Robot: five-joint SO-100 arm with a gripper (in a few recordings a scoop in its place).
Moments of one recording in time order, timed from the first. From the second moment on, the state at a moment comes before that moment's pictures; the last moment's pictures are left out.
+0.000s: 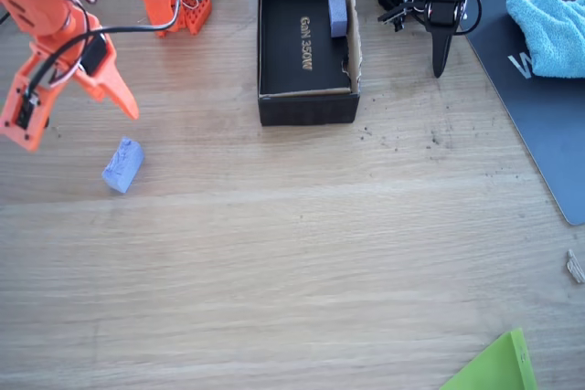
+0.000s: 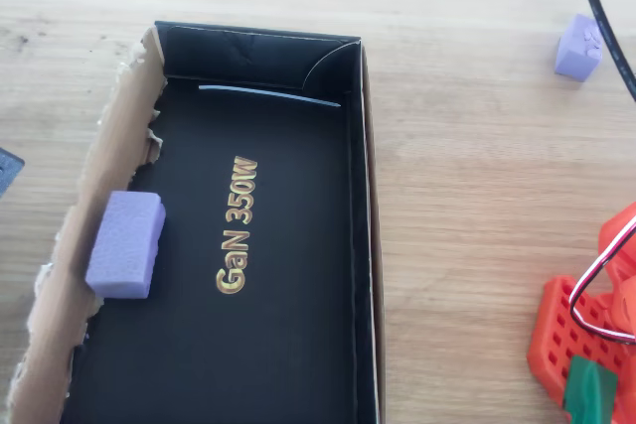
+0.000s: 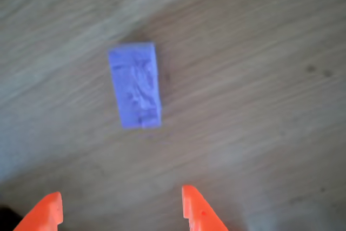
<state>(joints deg) 100.6 80.6 71.1 104.5 76.2</state>
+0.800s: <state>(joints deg) 104.4 72.6 71.1 96.9 72.6</state>
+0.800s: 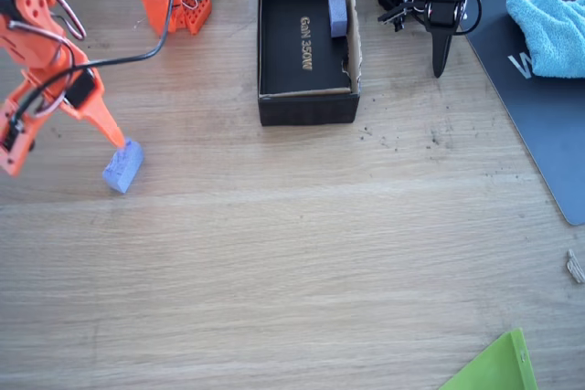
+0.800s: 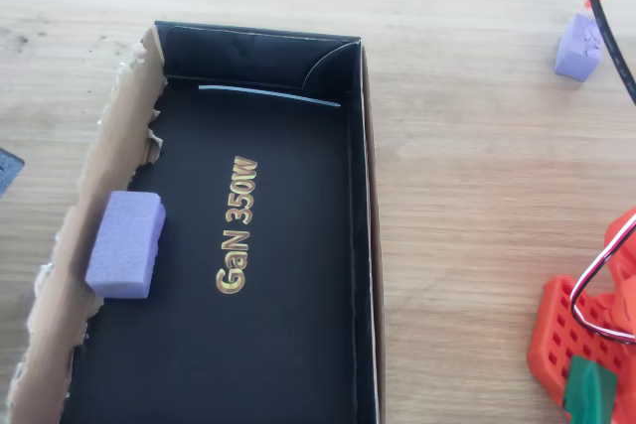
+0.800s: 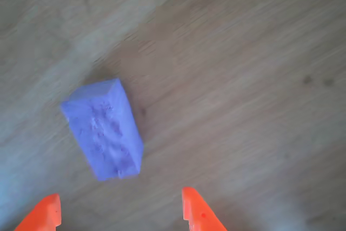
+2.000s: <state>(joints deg) 102.3 62.2 71.2 87.7 72.3</state>
